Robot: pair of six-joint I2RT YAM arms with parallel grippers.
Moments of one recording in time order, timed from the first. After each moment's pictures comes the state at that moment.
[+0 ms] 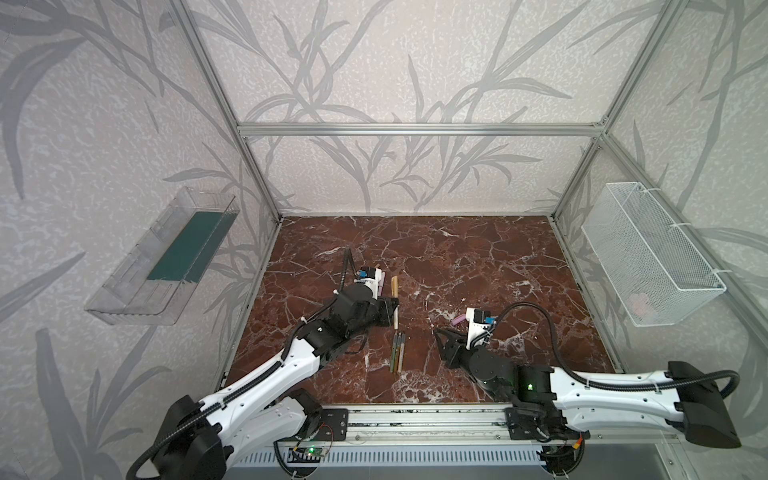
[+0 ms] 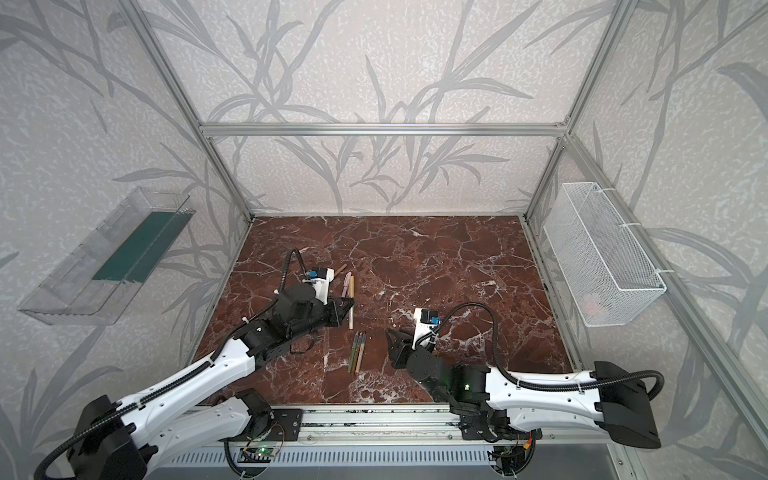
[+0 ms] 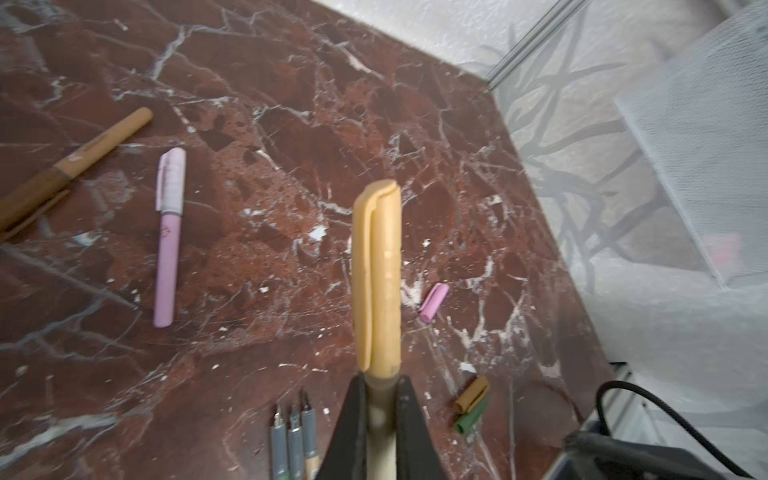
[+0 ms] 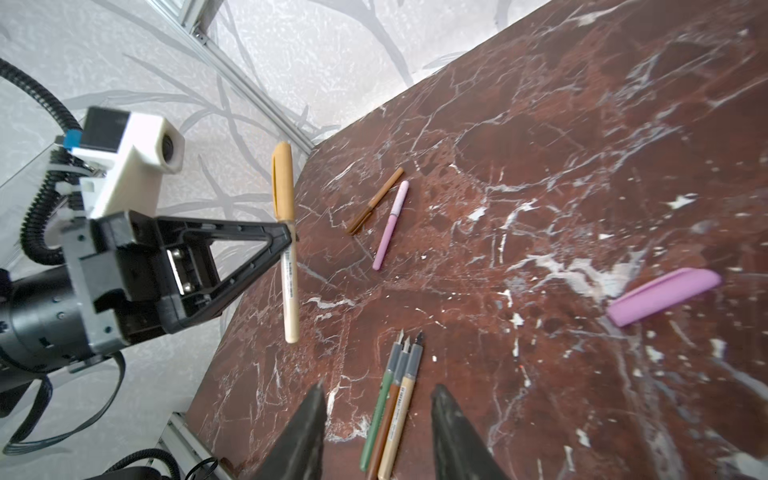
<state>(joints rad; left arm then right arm) -0.66 1.04 0.66 -0.18 0.02 -0.64 1.31 0.93 0.43 0.10 0.70 1.00</state>
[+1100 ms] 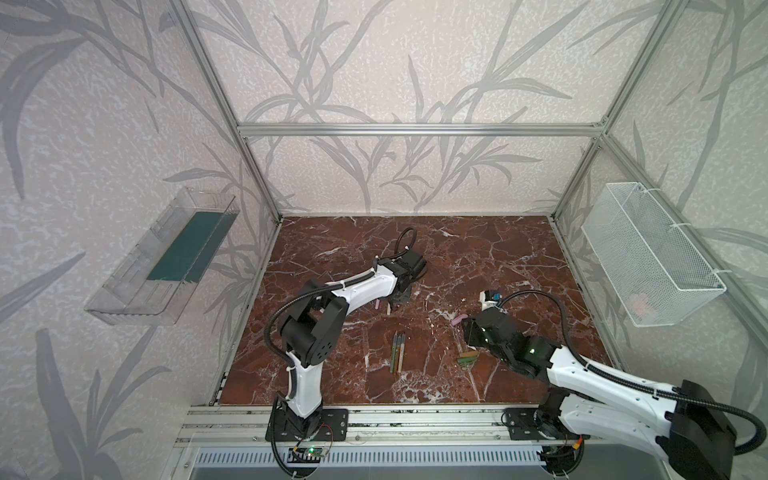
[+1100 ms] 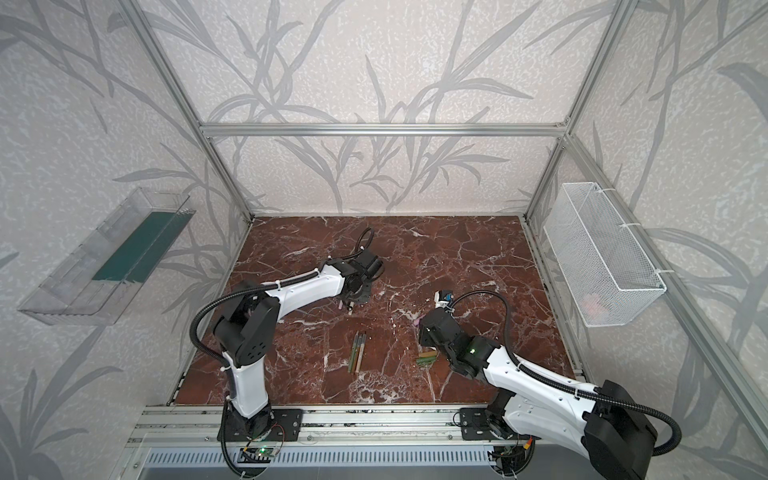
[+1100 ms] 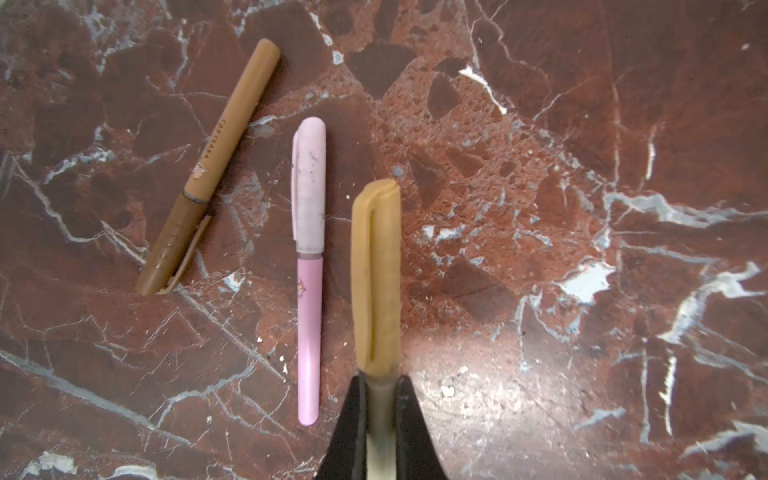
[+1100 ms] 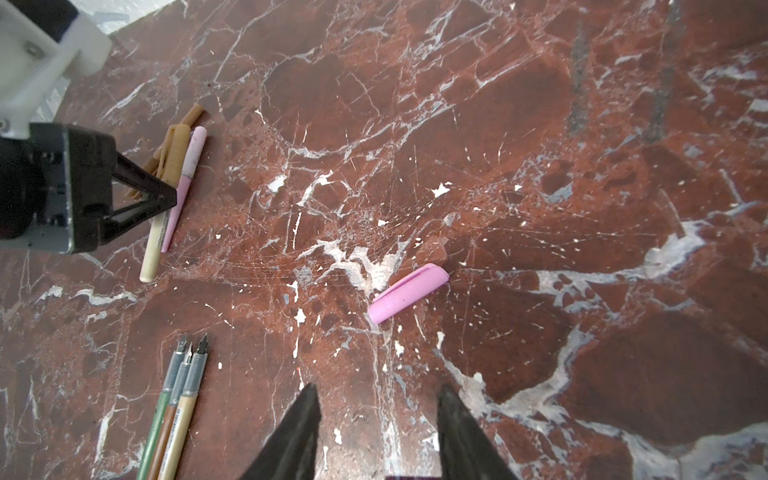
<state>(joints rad) -0.66 1.95 1.39 -0.74 -0.35 -0.52 0.82 1.03 0.49 -0.24 0.32 0.79</state>
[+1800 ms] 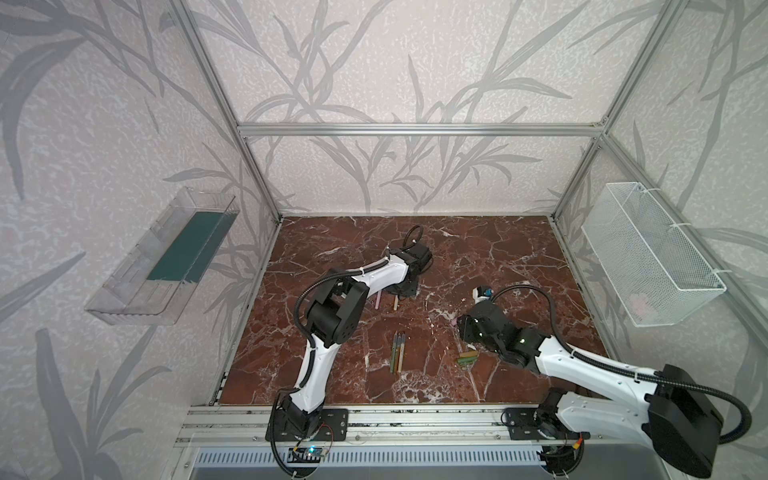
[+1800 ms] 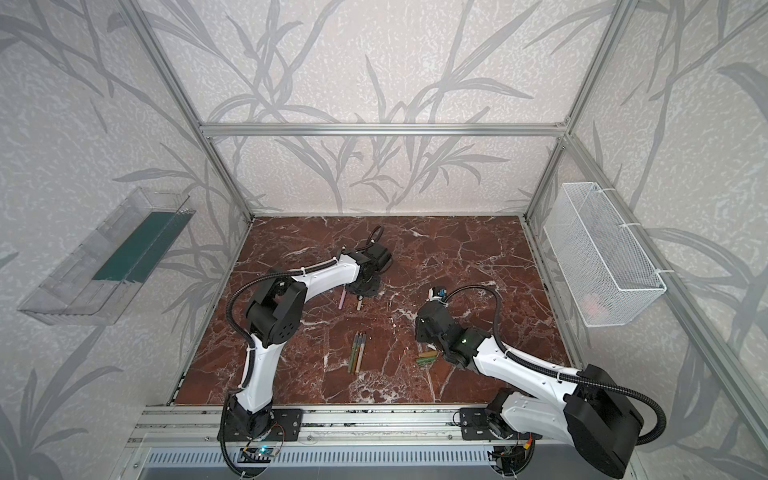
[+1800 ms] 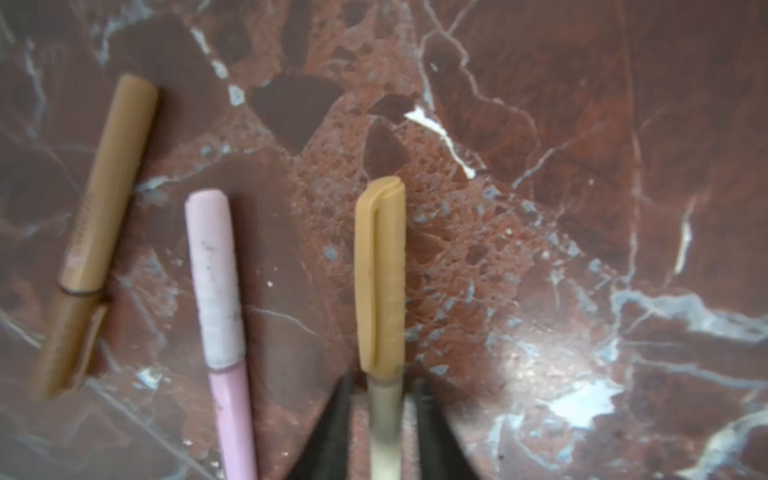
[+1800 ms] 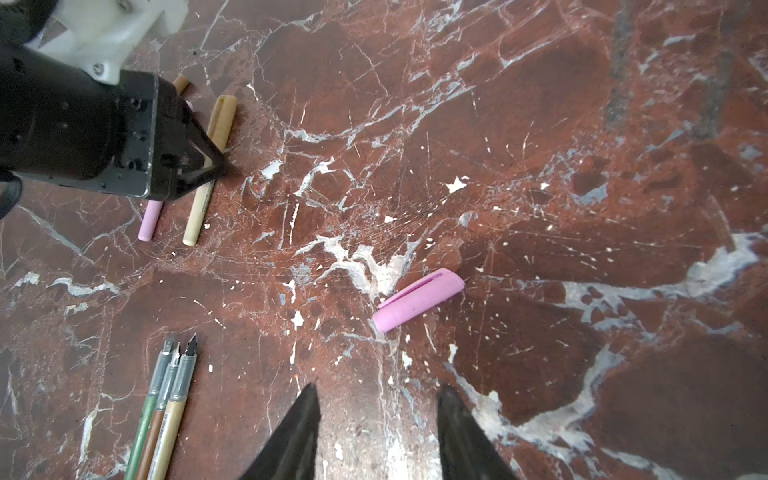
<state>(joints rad) -0.63 2.16 1.61 -0.83 -0.29 -0.48 0.79 1.13 0.54 -0.22 0.26 0.75</state>
